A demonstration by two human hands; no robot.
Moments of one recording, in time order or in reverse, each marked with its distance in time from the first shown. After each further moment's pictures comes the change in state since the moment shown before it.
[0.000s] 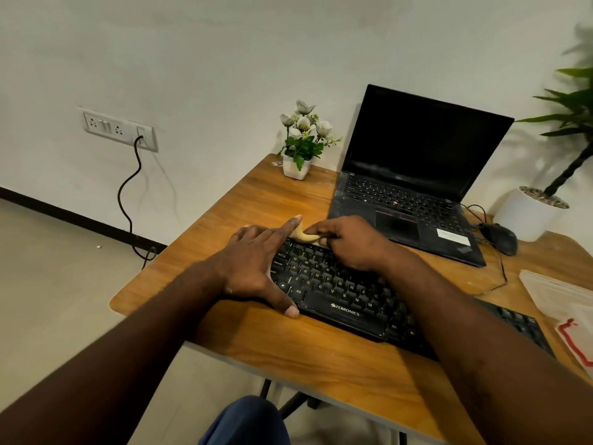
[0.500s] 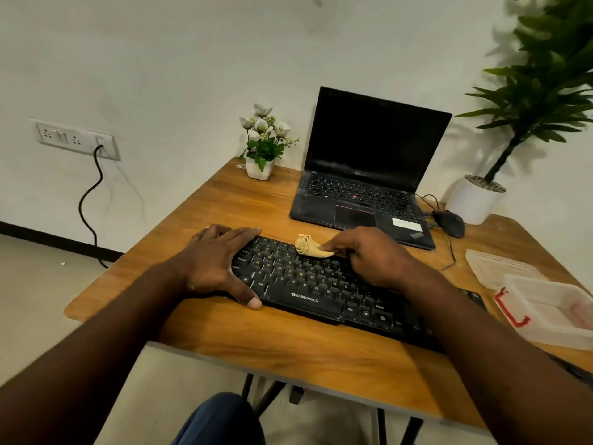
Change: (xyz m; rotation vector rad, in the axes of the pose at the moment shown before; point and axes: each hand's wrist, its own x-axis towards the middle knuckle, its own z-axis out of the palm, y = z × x) left_hand 0.004 0.000 0.005 0.066 -0.043 -0.043; right_hand -0.090 0.050 -0.031 -0.158 0.066 0.086
